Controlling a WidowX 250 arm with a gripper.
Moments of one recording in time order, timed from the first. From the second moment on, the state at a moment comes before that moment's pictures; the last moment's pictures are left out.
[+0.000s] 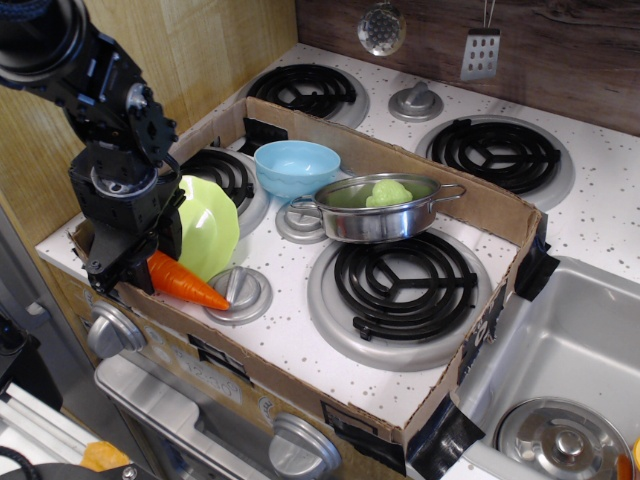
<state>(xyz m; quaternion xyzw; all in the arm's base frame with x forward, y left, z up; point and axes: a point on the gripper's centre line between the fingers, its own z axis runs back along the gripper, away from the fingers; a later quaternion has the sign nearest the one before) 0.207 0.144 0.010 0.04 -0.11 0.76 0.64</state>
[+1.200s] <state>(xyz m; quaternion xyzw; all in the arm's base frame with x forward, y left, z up) 0.221 0.025 0.010 0.02 -0.11 0.79 0.61</state>
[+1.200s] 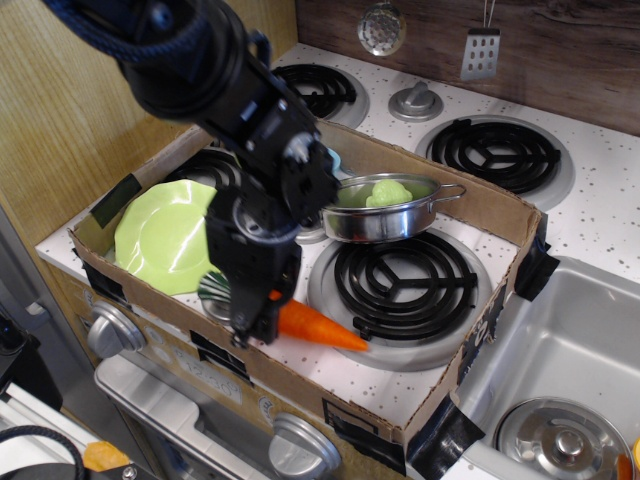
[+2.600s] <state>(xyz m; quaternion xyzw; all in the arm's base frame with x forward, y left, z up) 0.233 0.003 0.063 0.07 -0.11 0.81 0.58</state>
